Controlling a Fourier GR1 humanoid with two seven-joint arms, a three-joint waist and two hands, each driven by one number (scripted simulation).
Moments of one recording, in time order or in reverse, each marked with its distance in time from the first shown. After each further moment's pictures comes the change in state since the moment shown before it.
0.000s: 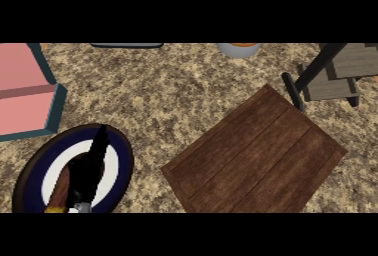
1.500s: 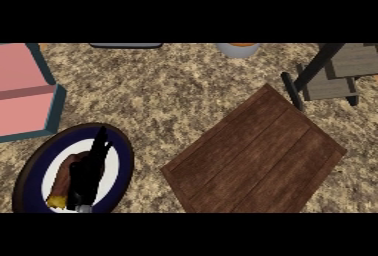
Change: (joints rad) left arm 0.016 -0.014 0.002 -0.007 -0.019 0.006 -0.009; right arm 0.084 0.074 -0.317 0.195 -0.076 -0.772 -0.129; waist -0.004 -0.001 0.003
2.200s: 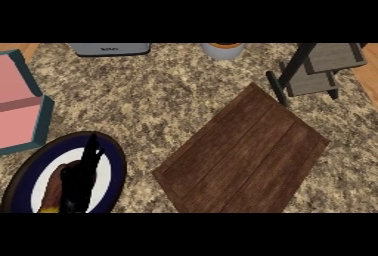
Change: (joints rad) left arm 0.053 0.003 0.030 -0.017 0.006 0.024 0.011; right arm 0.095 -0.071 -0.003 -0.481 0.234 0.097 0.159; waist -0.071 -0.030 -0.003
